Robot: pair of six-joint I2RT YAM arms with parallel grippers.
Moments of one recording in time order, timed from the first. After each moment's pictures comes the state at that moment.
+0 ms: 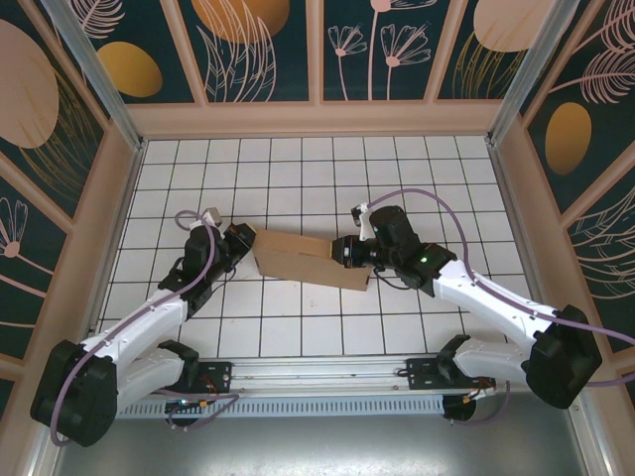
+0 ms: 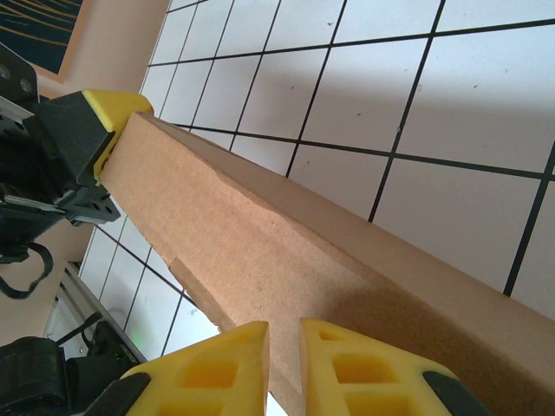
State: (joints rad) left arm -0.43 1.04 0.41 0.25 0.06 -1.13; right arm 0.75 1.16 0.78 -0.23 -0.28 0.67
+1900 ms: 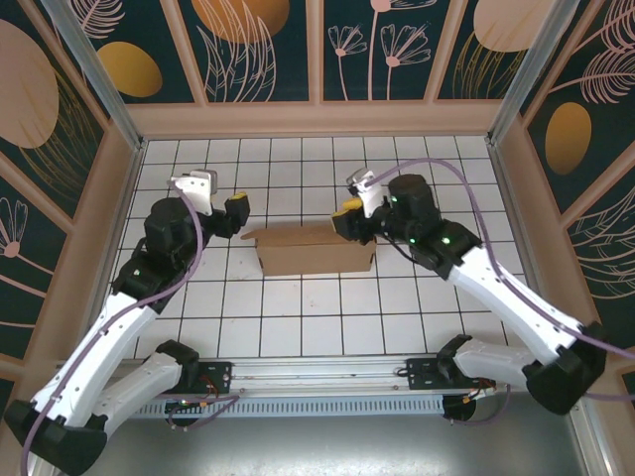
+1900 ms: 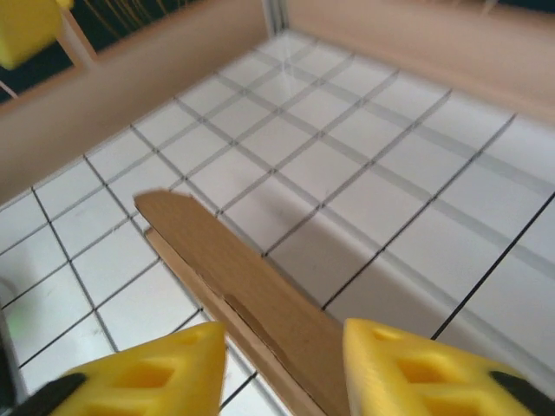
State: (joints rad) left arm -0.45 0.83 0.87 -0.25 -0.09 -0.17; right arm 0.69 1.09 1.05 -0.36 -0.25 0.00
